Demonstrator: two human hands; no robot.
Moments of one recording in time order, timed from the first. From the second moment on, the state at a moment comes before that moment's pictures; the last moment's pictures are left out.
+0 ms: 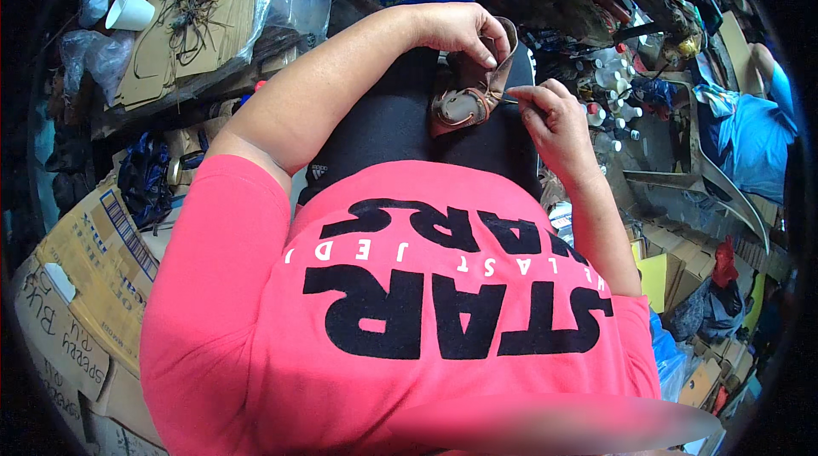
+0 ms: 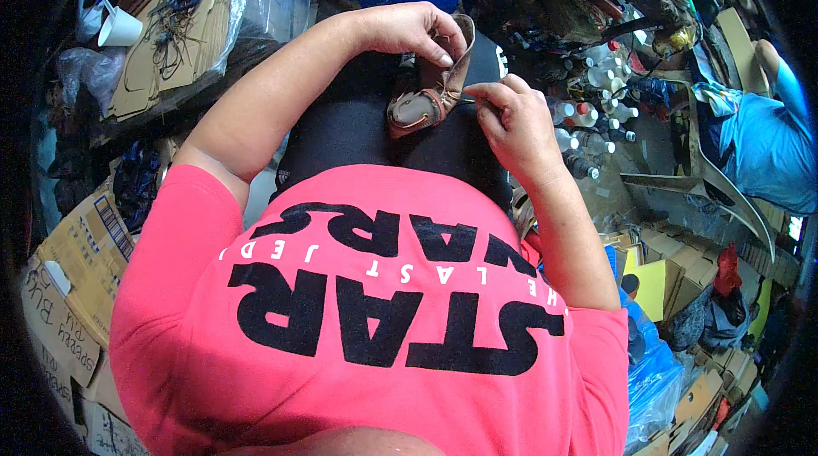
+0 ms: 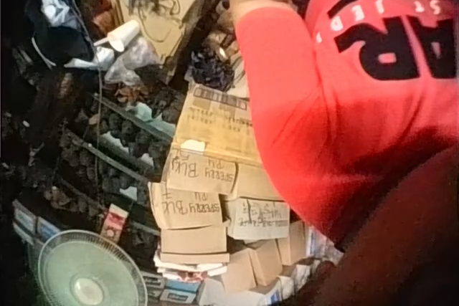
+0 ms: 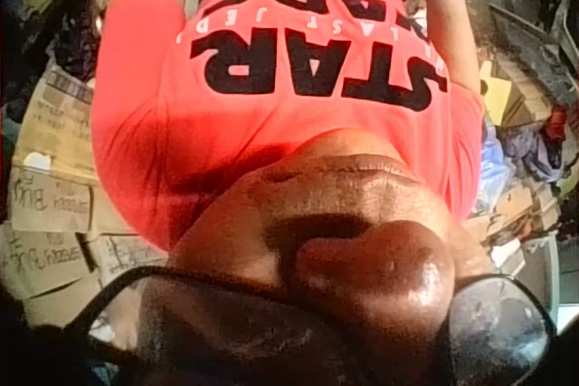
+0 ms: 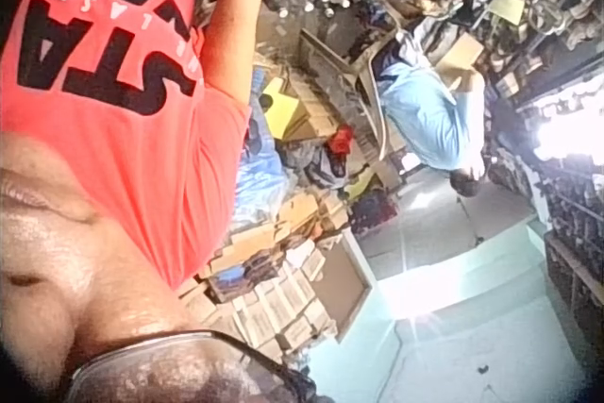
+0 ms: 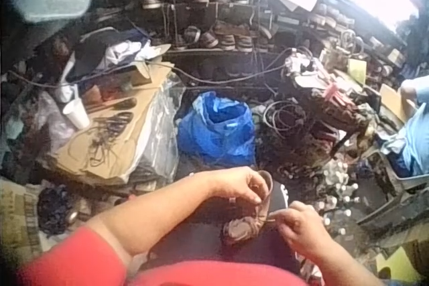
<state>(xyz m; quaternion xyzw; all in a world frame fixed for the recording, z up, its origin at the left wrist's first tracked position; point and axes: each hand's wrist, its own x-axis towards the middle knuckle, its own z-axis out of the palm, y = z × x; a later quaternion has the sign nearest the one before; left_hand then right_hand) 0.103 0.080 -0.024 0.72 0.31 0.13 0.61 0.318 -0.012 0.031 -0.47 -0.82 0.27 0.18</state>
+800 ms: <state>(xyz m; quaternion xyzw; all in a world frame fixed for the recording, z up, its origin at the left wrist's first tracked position) 0.108 0.087 -0.023 0.80 0.26 0.08 0.53 0.333 0.003 0.009 -0.48 -0.79 0.36 0.16</state>
